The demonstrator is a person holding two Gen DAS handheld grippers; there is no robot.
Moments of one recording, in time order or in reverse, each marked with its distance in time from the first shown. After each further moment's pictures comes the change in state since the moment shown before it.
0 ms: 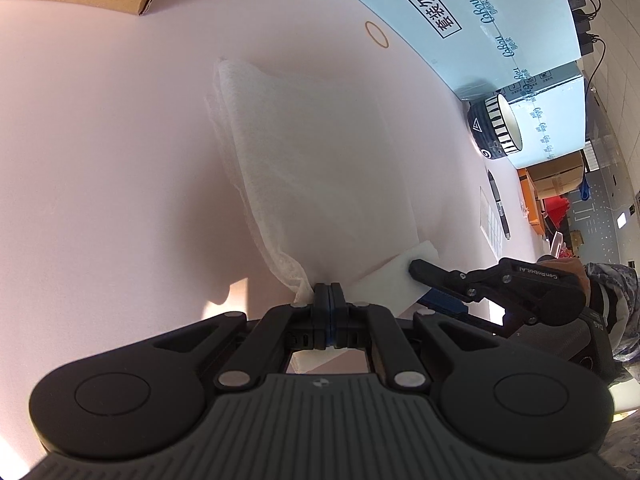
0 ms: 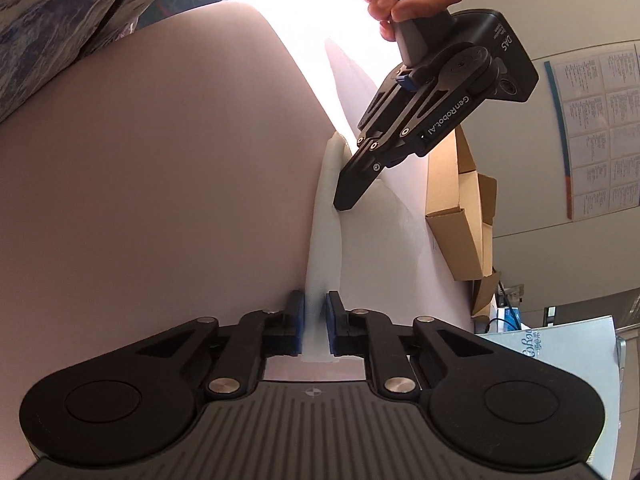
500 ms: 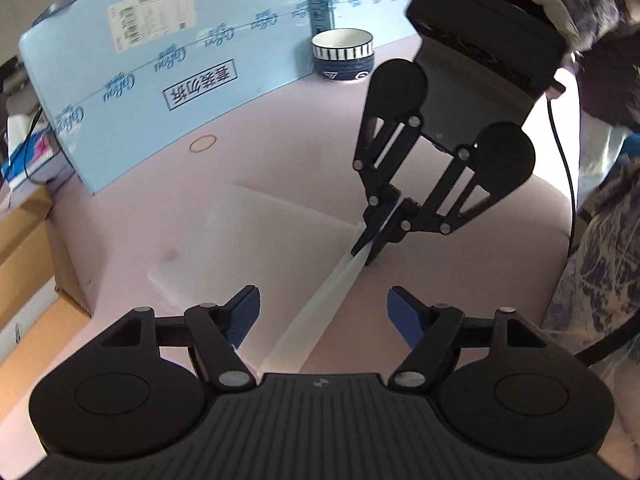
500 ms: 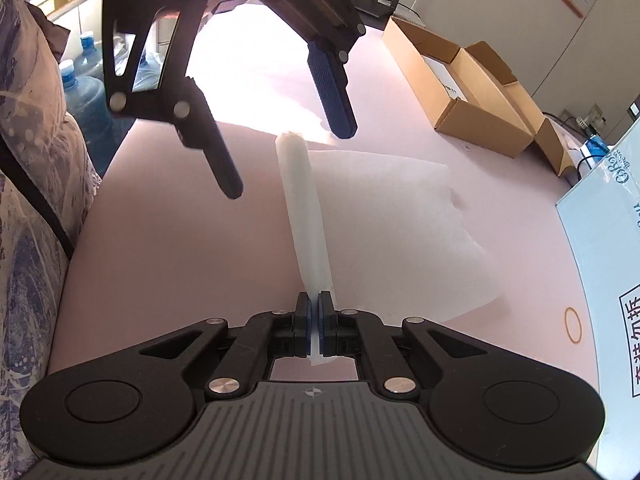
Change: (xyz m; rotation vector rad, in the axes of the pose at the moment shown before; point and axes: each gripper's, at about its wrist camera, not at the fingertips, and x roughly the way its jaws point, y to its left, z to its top) left arm -0.013 -0.126 -0.079 1.096 -0.129 0.319; right arm -0.001 -0.078 -0.010 0.615 0.003 0.337
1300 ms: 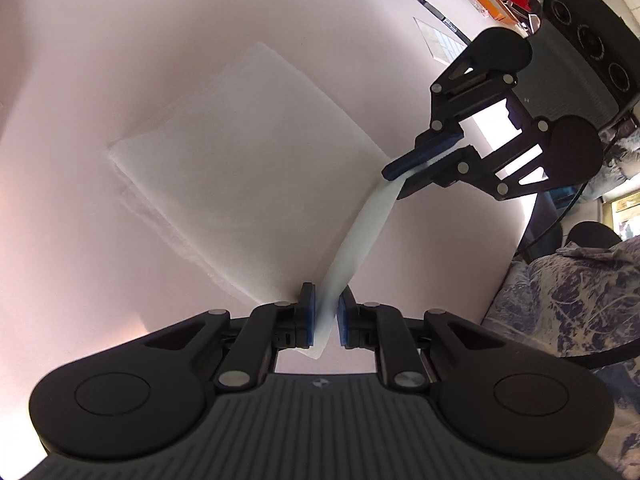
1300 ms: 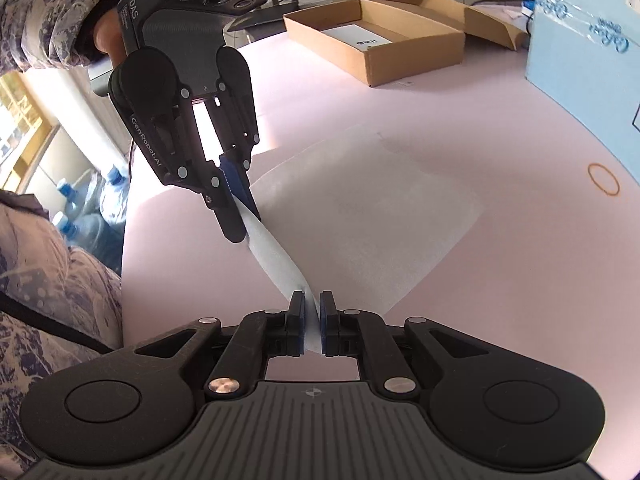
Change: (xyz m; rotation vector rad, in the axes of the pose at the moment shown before) left arm 0.080 0.122 -0.015 -0.512 0.422 -0.521; right arm -0.013 -0.039 -0.027 0.565 -0.050 0.148
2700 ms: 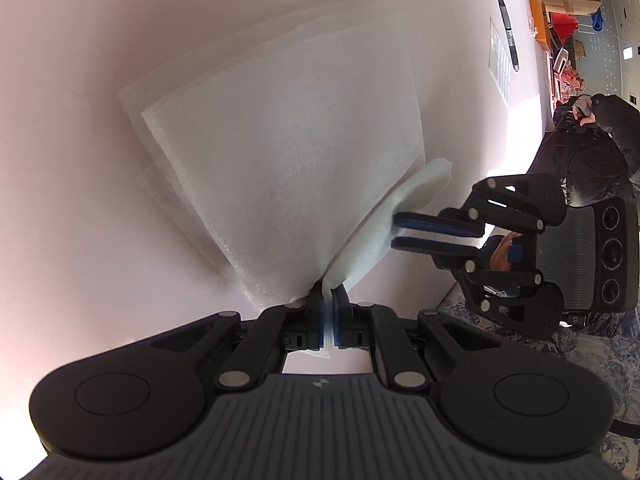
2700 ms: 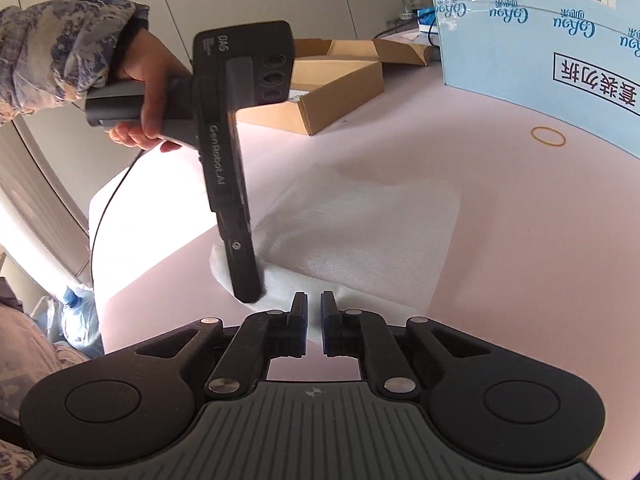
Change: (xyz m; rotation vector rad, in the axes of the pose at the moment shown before) left arm 0.030 0.054 0.017 -0.340 0.279 -0.238; right arm 0.015 0.030 -0.022 0.263 -0.255 -0.180
